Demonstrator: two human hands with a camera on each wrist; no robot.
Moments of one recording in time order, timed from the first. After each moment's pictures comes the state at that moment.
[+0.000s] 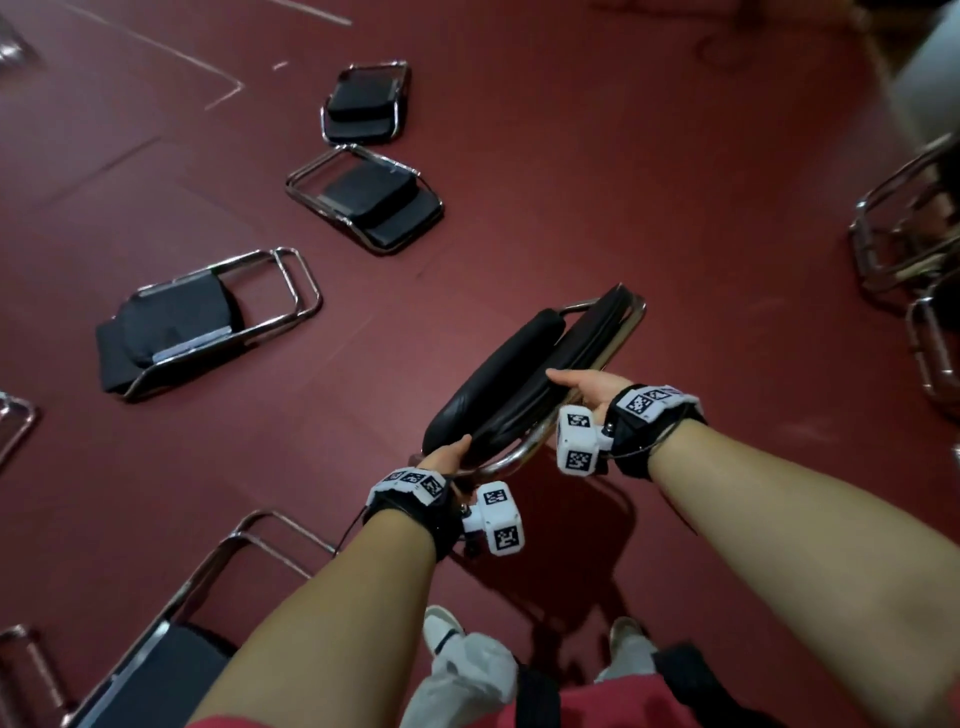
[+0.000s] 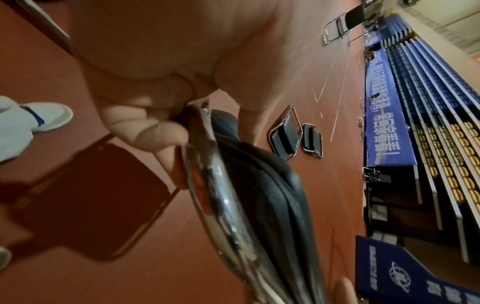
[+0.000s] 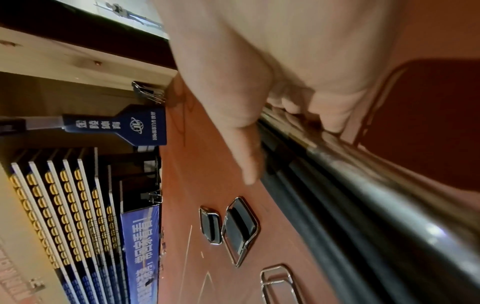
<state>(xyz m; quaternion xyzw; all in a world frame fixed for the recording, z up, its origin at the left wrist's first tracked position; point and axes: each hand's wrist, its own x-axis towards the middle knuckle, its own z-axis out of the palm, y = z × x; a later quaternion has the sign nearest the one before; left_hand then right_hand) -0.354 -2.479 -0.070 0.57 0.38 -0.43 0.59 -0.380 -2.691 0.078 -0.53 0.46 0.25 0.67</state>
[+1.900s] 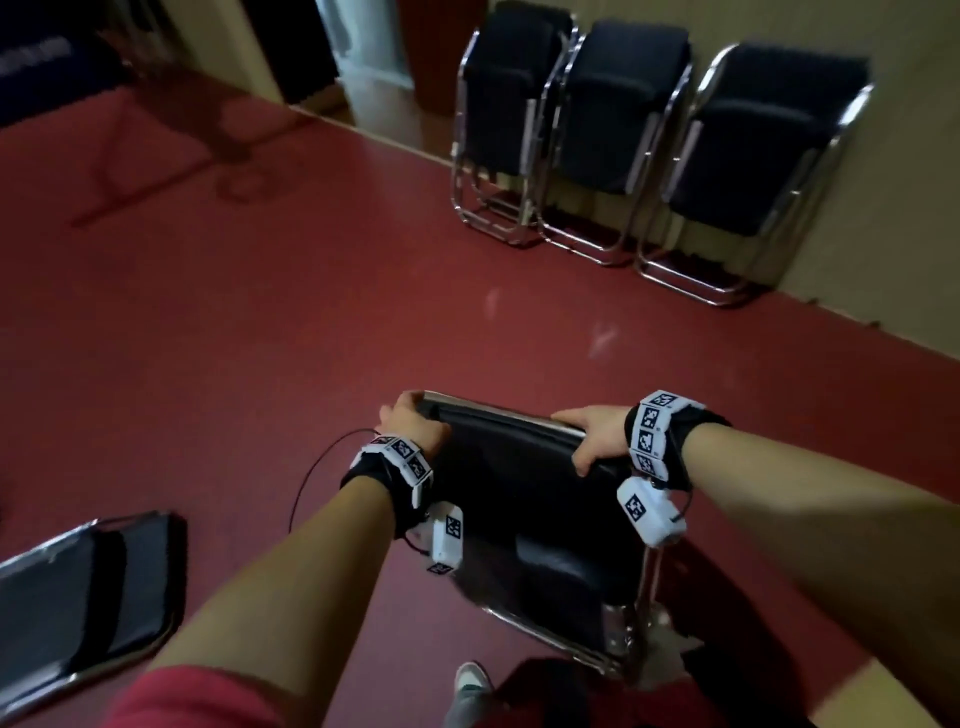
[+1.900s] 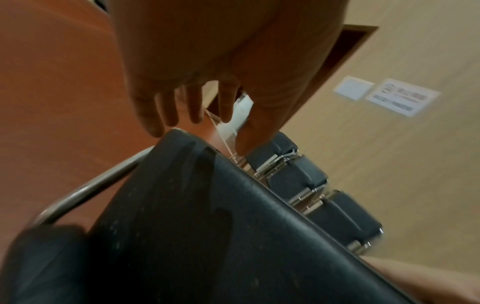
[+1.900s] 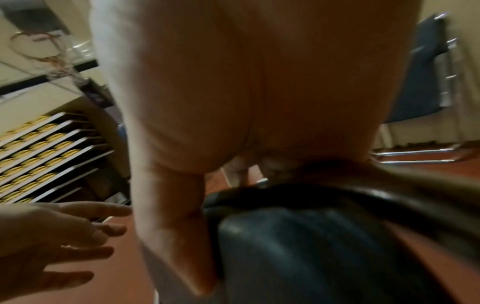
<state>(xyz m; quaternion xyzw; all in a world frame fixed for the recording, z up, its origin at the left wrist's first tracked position) 0.059 -2.731 0.062 0.83 -0.39 -0.36 0.17 -0.198 -2.770 0.089 -0.69 0.56 0.20 0.41</state>
